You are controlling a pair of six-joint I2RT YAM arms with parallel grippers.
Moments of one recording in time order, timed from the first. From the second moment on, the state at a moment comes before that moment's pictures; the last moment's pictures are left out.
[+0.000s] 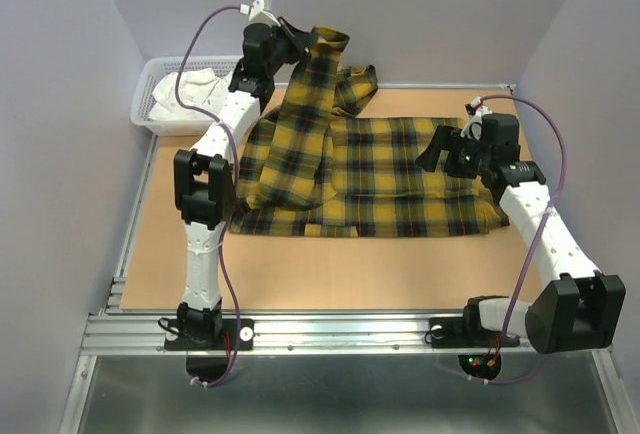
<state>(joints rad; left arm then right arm) -0.28 2.24 2.10 0.13 0.22 -0.79 0.06 1.23 1.05 -0.46 -0.32 0.30</state>
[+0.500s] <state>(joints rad) -0.27 2.18 2.16 0.21 0.24 -0.68 0.06 1.16 1.05 -0.46 -0.32 0.30</state>
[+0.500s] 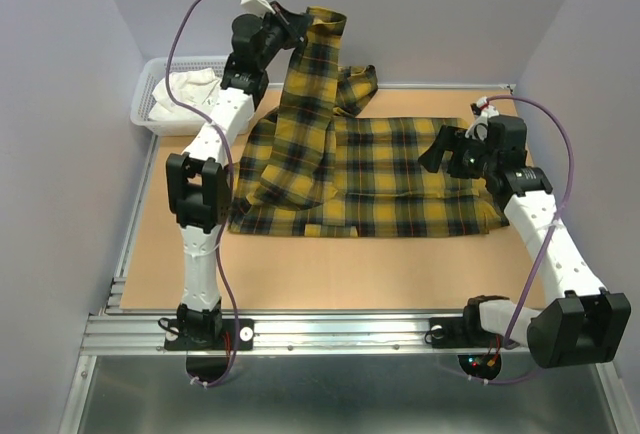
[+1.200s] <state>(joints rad) -0.39 2.19 2.17 0.26 0.51 -0.51 0.06 1.13 1.00 -0.46 -0.31 0.31</state>
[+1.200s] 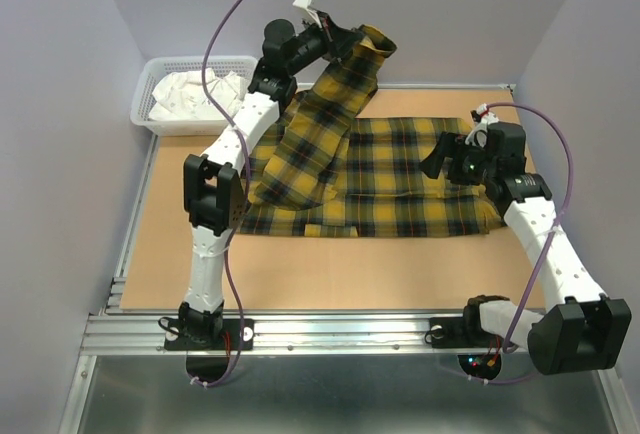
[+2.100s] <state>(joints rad) -0.49 2.10 1.81 0.28 0.46 -0.54 0.06 1.07 0.97 -0.46 -0.23 0.31</state>
